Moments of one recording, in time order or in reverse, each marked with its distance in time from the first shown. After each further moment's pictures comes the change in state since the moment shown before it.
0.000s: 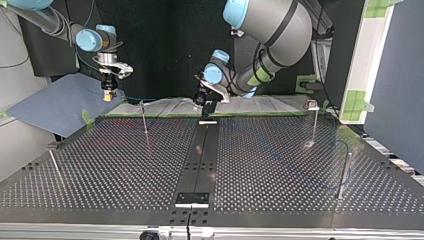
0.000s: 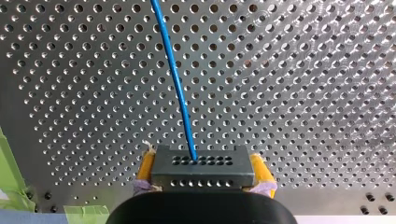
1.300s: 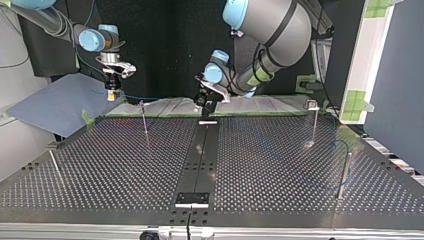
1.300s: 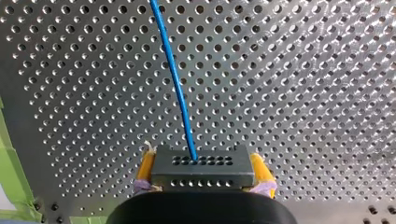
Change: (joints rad) left arm 0.000 -0.004 0.000 0.032 -0.025 -0.002; right arm 0.020 0.000 0.002 0.009 -0.001 0.000
